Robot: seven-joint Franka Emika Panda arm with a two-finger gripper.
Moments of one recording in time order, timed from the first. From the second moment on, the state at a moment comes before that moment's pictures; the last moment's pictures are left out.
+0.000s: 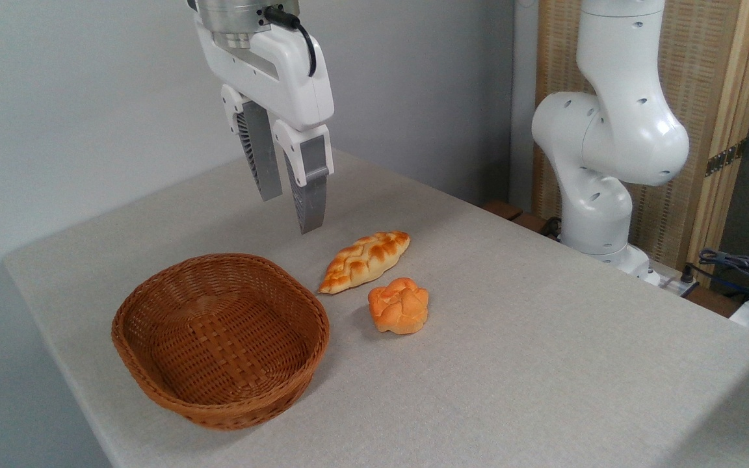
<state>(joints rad) -0.05 -0.03 0.00 -1.59 -0.07 1.57 0.80</state>
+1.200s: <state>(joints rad) -0.08 -0.13 -0.03 -1.81 -0.07 1.53 0.80</state>
